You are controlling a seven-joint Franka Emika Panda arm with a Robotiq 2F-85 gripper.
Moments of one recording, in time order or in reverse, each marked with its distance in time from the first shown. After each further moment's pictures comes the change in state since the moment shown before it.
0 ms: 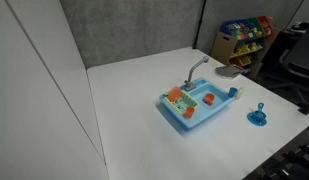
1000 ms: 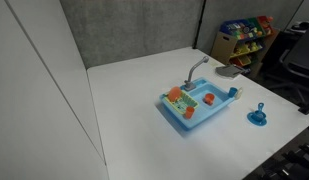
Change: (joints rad) arm -0.016 0.002 -0.098 0.003 -0.052 0.000 0.000
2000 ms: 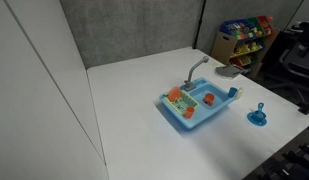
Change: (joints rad) arm -0.180 0.206 -0.274 -0.124 -0.079 0.243 -0.013
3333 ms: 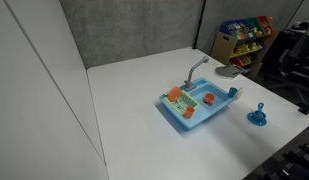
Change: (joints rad) arm -0.066 0.278 -0.101 -0.045 -0.043 0.215 0.012
